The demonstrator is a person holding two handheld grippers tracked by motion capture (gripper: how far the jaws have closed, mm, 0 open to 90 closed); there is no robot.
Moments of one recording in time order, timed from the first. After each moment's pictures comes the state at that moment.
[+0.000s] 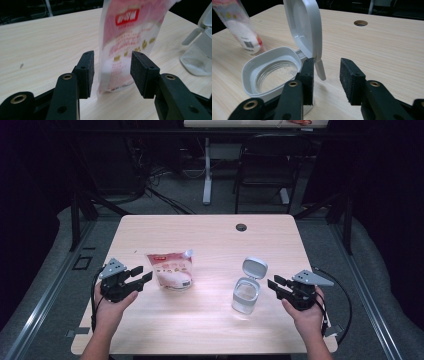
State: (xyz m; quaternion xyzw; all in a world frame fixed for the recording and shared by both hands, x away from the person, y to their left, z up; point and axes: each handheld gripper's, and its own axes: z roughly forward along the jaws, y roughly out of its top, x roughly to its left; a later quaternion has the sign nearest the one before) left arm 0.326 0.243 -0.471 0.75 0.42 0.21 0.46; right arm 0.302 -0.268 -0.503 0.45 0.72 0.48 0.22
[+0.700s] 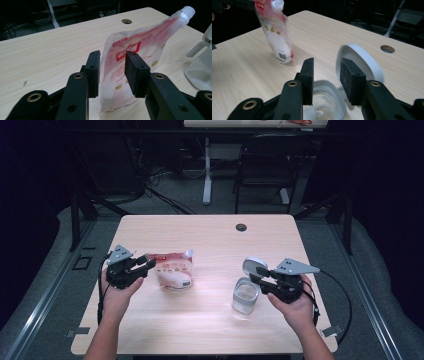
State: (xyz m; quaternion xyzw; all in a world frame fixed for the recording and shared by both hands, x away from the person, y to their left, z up) left arm 0.347 0.228 -0.453 0.75 0.42 0.22 0.46; right arm 0.303 -0.215 -0.446 0.36 0.77 0.49 0.21
